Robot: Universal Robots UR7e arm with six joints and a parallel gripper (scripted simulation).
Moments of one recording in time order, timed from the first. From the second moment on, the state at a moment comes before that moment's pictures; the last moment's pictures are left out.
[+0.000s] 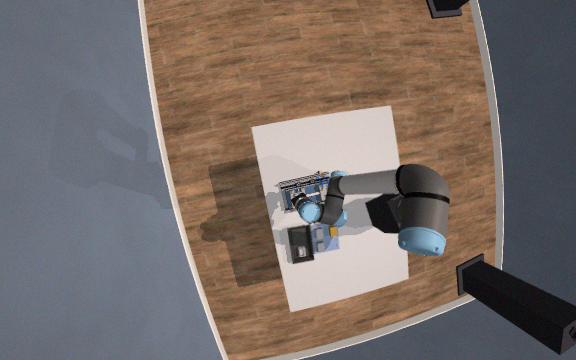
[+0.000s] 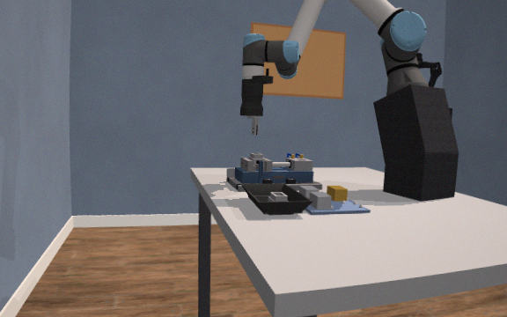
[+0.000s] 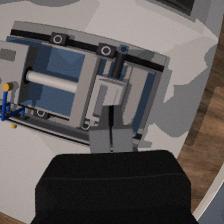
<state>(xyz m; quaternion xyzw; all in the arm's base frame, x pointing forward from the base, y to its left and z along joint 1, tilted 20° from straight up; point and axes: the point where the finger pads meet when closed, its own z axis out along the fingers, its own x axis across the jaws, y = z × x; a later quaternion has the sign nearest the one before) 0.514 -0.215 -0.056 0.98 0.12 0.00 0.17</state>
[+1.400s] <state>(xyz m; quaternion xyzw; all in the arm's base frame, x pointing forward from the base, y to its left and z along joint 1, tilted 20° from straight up) 0.505 -0.217 -0.055 0.98 -0.04 0.02 0.17</state>
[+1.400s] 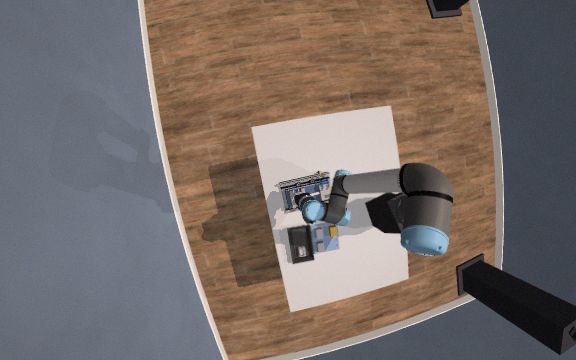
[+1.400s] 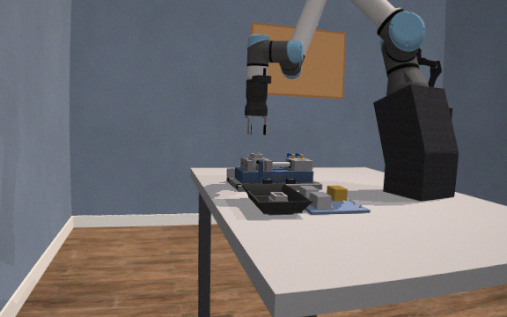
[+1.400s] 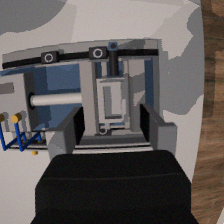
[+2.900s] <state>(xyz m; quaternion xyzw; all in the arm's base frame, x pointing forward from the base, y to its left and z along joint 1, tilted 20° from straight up) 0.506 -0.224 -0.078 0.98 -0.04 0.02 0.17</state>
